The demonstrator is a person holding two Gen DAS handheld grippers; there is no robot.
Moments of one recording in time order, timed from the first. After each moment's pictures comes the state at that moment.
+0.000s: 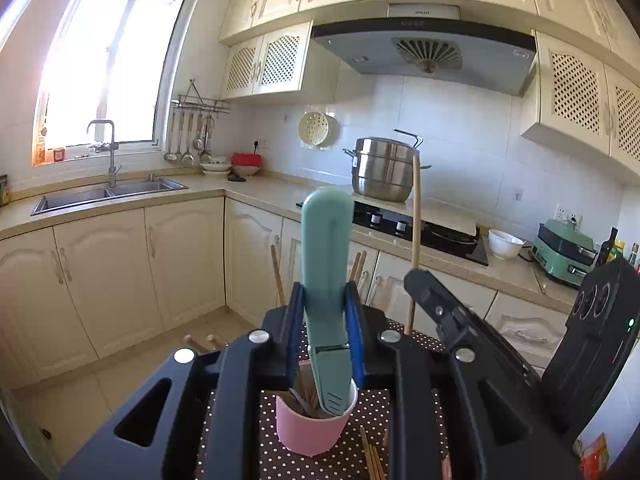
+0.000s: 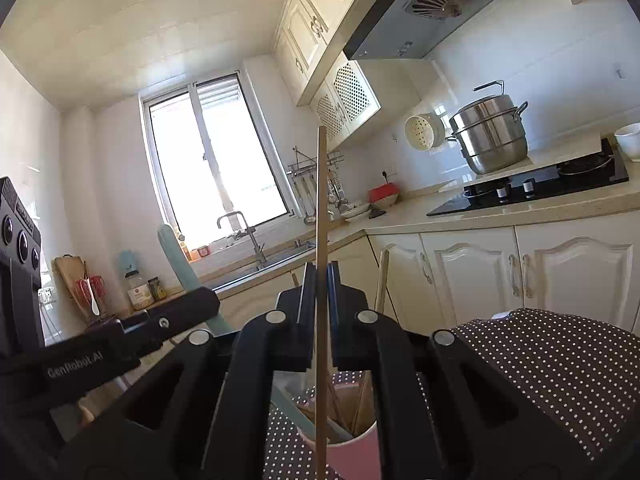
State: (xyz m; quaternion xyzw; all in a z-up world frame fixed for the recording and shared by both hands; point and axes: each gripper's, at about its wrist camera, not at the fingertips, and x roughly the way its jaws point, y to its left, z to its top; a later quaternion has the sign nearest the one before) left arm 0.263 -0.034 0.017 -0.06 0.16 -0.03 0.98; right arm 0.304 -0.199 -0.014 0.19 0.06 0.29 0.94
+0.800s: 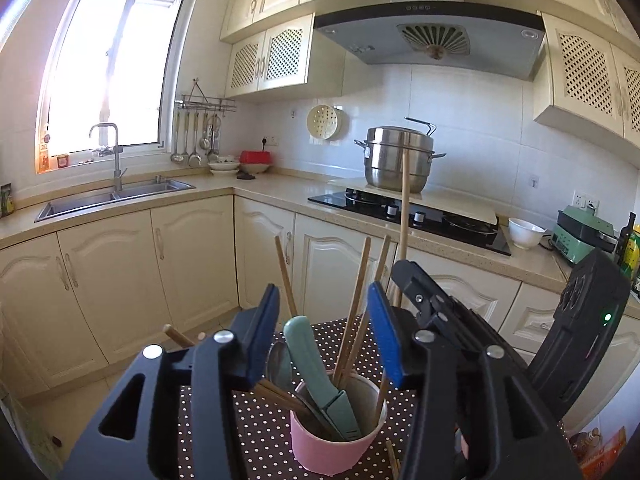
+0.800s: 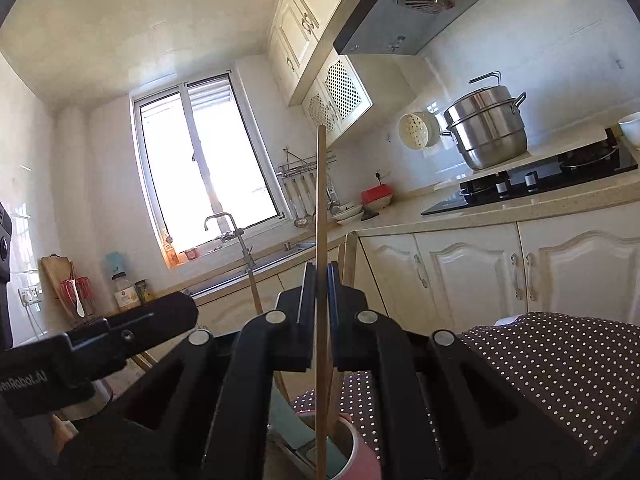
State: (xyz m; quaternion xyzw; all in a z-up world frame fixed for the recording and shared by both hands) left arm 0.295 -0.029 -0.011 -0.04 0.16 -0.01 0.99; right arm 0.349 -0.182 -0.050 0.19 0.05 0.28 0.94
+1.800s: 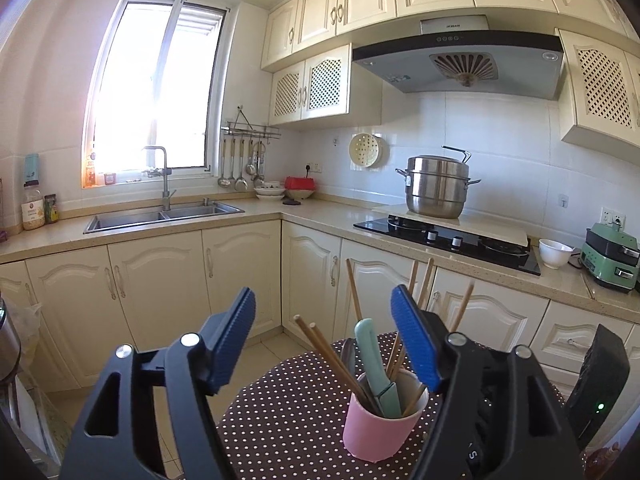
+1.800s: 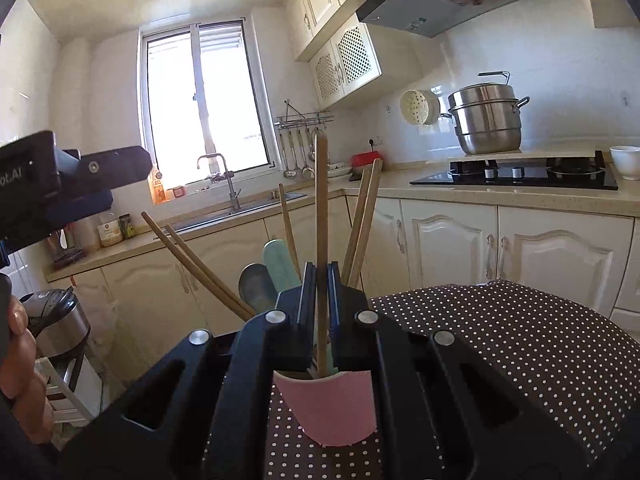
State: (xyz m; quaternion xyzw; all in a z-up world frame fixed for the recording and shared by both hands) left arm 0.231 -0.002 0.010 -0.03 0.12 0.07 0.99; right arm 0.288 -0.162 -0.068 0.09 0.11 0.26 0.96
